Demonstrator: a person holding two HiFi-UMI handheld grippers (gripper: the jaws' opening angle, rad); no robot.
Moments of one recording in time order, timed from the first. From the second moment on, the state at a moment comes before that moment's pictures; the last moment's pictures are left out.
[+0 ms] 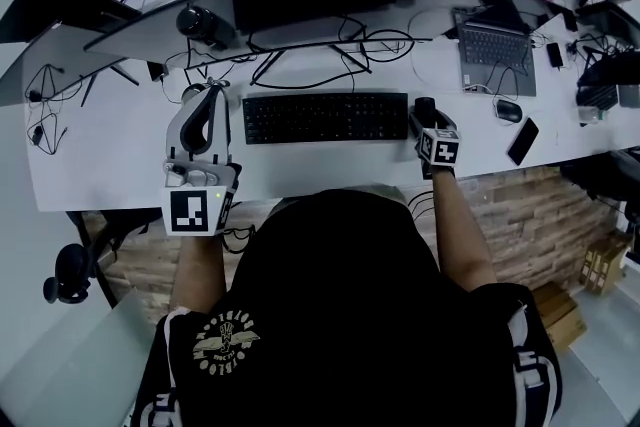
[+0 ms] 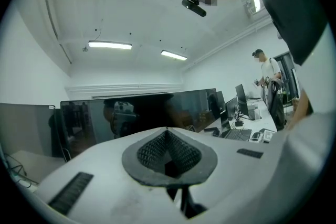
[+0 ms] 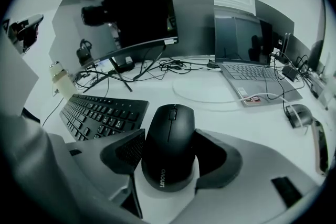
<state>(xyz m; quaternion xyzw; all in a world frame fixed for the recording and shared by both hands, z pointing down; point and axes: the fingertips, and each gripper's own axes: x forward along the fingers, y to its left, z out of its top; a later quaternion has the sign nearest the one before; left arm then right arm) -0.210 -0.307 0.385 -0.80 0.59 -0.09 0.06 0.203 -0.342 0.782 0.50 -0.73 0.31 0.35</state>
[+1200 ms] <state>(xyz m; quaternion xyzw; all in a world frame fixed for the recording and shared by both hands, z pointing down) -0.266 -0.251 0.354 -0.79 0.61 -0.06 0.05 0.129 -0.322 0.521 0.52 -0.84 0.09 0.13</state>
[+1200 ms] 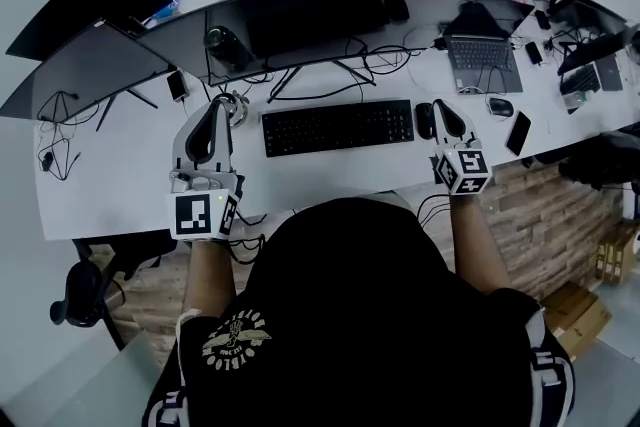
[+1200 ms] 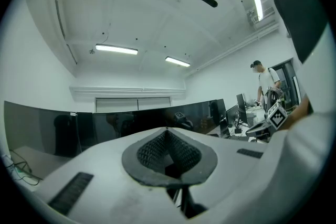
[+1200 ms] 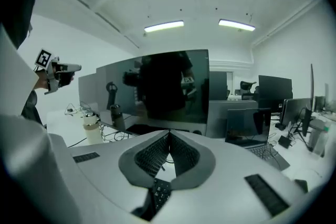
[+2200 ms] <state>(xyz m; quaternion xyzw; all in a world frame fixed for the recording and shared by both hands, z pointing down) -0.300 -0.200 0.301 -0.78 0.62 -0.03 0.07 0.086 -0.249 0.268 0.51 -0.86 -0.08 -0.02</state>
